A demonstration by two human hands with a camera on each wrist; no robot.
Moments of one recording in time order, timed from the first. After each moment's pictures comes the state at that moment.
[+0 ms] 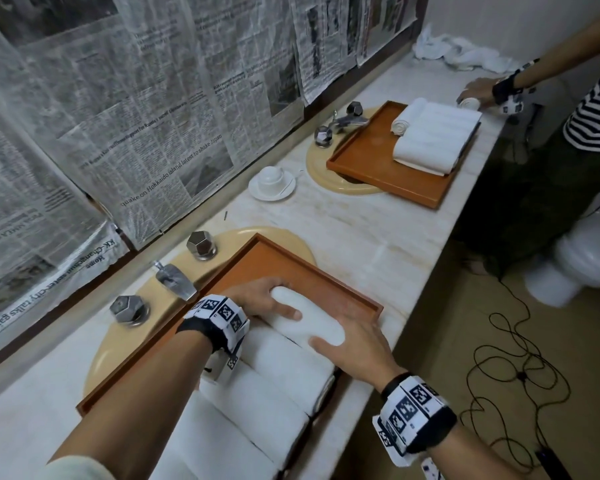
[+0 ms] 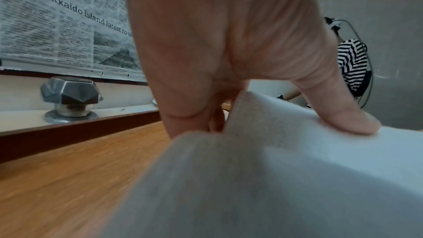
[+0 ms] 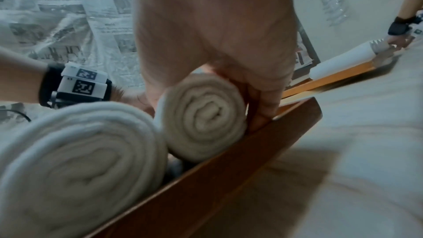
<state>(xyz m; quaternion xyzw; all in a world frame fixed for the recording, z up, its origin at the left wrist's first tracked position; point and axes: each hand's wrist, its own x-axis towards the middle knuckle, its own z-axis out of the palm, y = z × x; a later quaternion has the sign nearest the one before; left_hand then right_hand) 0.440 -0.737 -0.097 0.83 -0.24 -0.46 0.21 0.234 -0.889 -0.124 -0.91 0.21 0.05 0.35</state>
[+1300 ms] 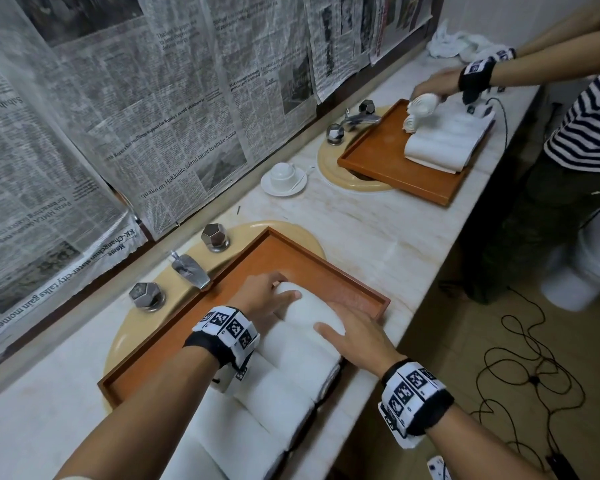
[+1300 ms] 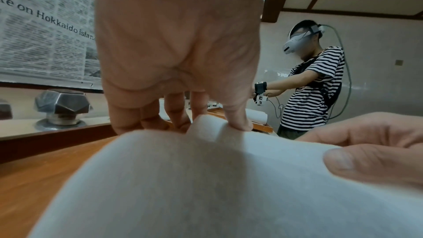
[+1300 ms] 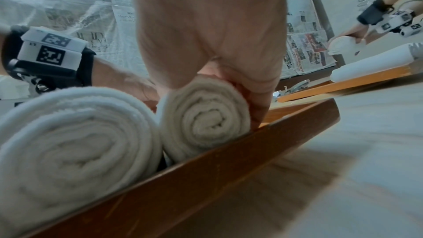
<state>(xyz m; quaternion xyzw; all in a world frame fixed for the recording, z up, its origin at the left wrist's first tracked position) 0.407 -0.721 -0.095 0.91 -0.27 -0.25 0.17 0.238 -0.885 -0.130 -0.92 0.15 0.08 0.36</state>
